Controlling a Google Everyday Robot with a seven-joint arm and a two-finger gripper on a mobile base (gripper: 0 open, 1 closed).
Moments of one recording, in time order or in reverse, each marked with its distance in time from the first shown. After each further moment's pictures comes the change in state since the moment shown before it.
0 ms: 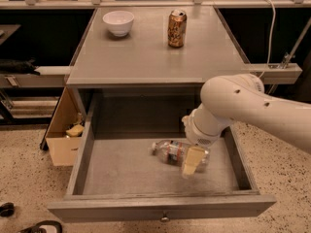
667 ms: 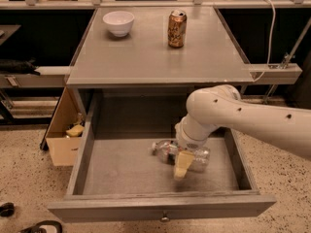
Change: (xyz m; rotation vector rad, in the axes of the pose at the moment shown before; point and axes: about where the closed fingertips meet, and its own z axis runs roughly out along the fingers) arm -0.001 -0.011 0.064 -0.040 0.017 0.011
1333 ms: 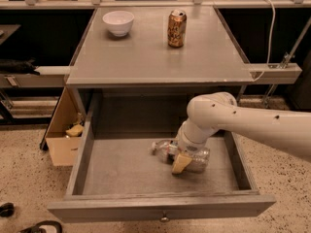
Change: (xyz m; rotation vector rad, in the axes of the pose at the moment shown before) arm 0.014 -0.007 0.043 -0.040 -0.003 0.030
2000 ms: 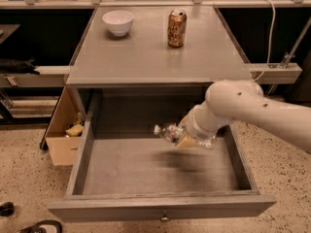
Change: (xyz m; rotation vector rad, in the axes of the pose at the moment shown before) arm -0.014 -0.020 -0.071 0.150 -0.118 -0.015
